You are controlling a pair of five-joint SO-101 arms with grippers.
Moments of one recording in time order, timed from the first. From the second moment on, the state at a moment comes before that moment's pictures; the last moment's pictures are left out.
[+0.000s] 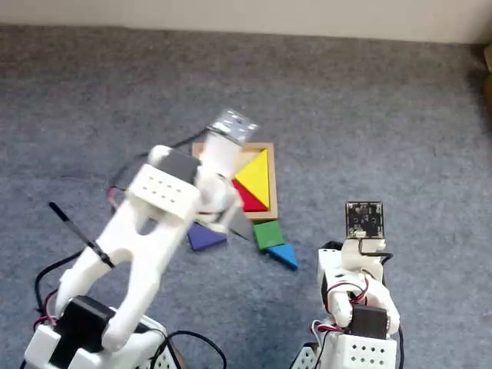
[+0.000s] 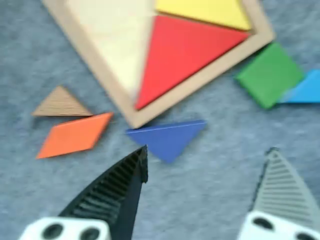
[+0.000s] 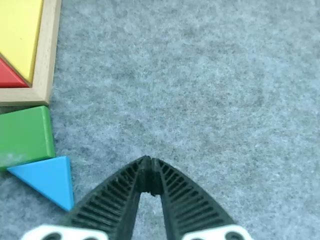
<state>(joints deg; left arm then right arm) 18.9 -13.6 24.2 77.9 -0.3 3.6 -104.1 96.0 63.1 10.0</state>
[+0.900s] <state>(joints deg) 32.3 24.3 4.4 70.8 37.3 3.6 -104.1 96.0 63.1 10.0</state>
